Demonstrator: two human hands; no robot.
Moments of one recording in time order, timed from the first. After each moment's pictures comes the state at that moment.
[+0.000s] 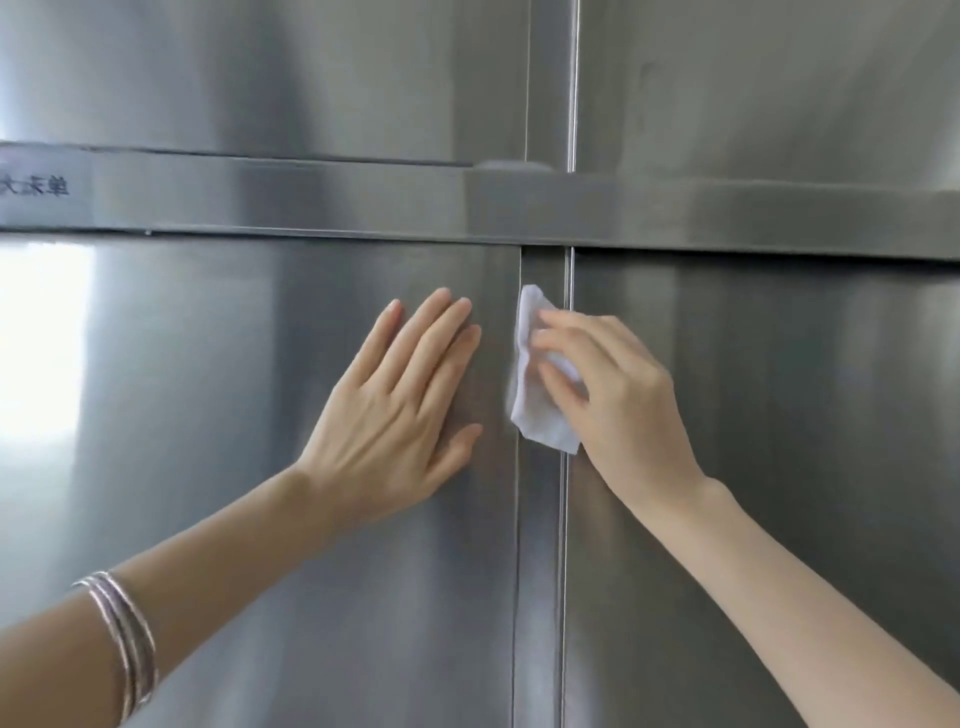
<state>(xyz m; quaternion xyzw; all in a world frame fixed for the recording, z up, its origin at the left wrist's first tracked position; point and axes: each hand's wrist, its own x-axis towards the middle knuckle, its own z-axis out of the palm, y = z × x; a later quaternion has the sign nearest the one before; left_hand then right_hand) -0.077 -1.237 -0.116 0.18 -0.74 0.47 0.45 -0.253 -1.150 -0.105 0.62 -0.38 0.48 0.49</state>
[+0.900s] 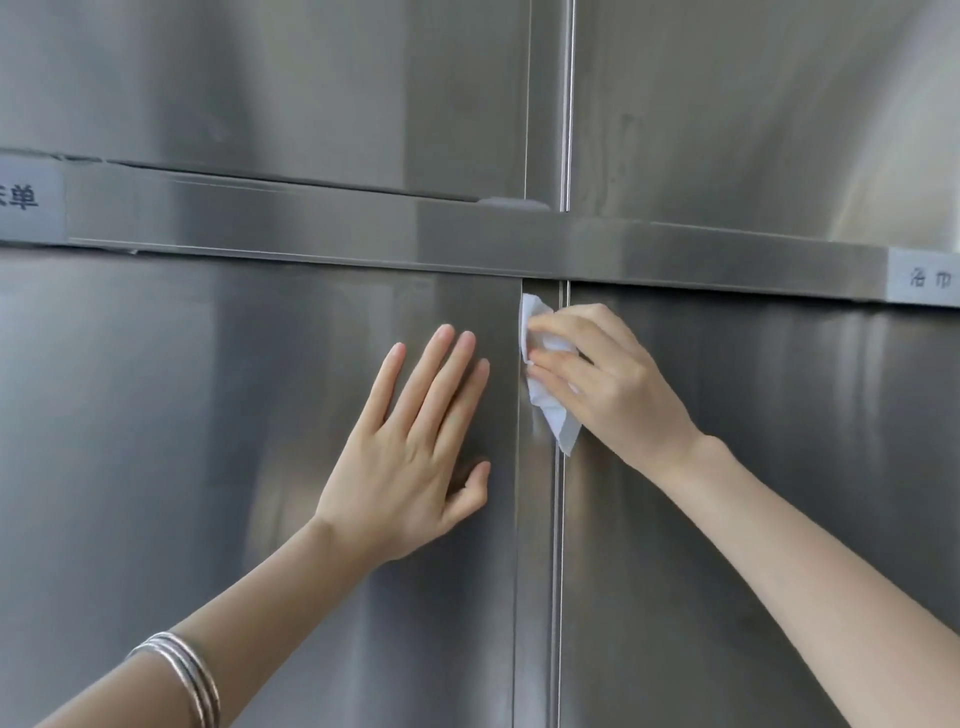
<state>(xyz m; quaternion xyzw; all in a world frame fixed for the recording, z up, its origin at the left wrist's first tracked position) -0.085 -1.253 -0.130 0.17 -0.72 0.47 0.48 -0.264 -1.149 -0.069 0.66 -0.33 0.33 0.60</state>
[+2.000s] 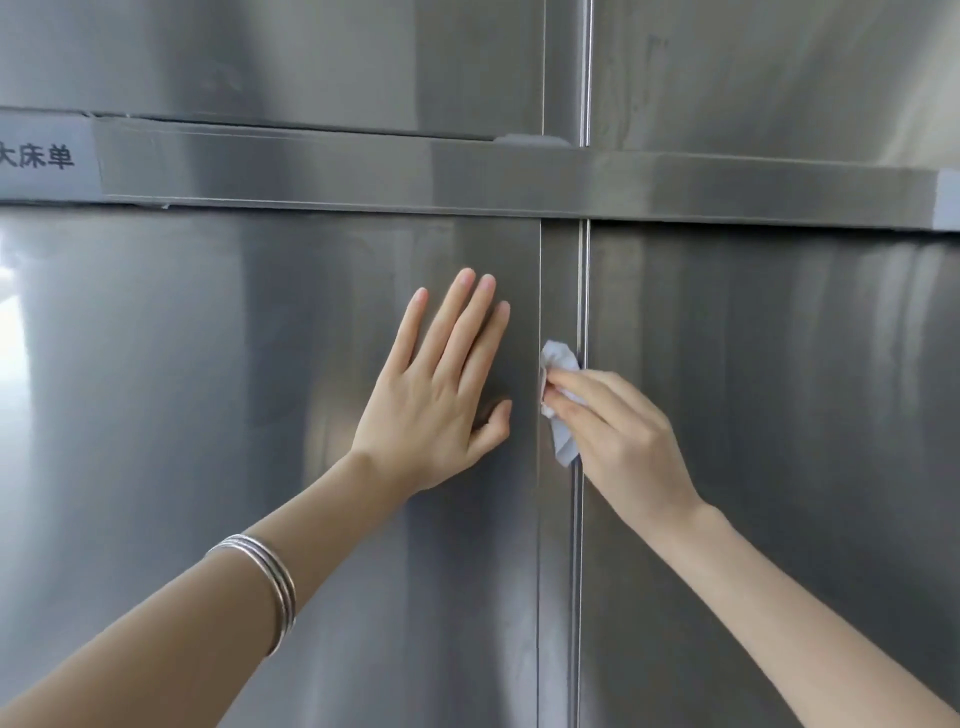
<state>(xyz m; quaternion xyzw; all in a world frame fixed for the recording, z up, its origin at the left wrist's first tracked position) -0.082 -1.244 -0.127 0.19 -0.74 0.46 0.46 -0.245 -1.142 -0.158 0.62 -0.42 0.38 0.53</state>
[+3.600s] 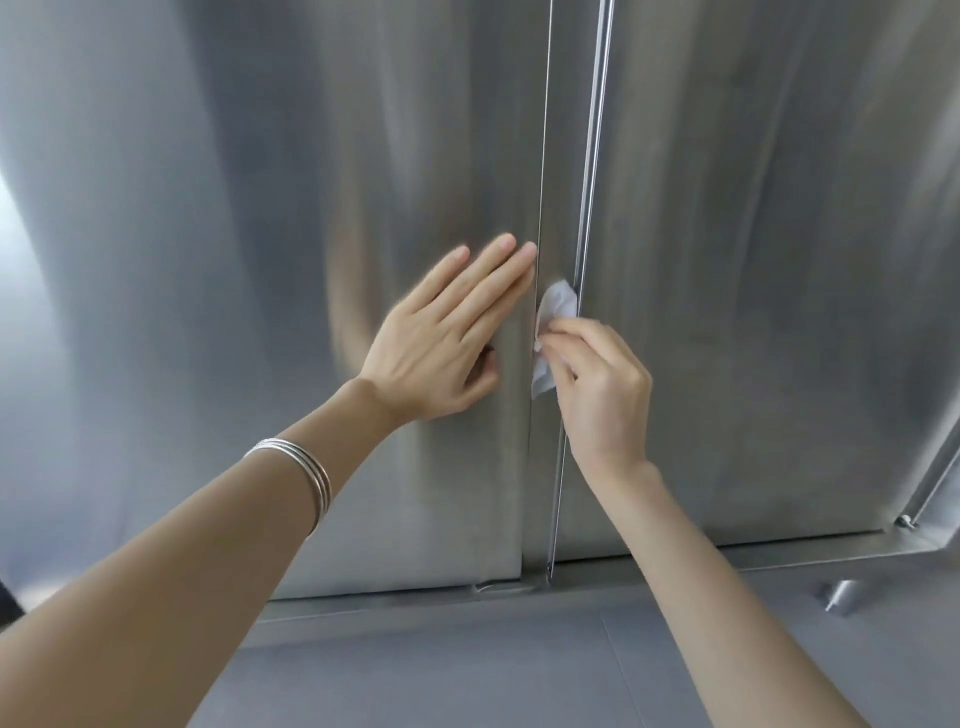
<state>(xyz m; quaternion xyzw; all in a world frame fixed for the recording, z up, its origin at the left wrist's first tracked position) -0.081 -1.242 -0.431 0.09 -0.83 0.40 0.39 -0.218 -1.139 -0.485 0.54 -0.54 0.54 0.36</state>
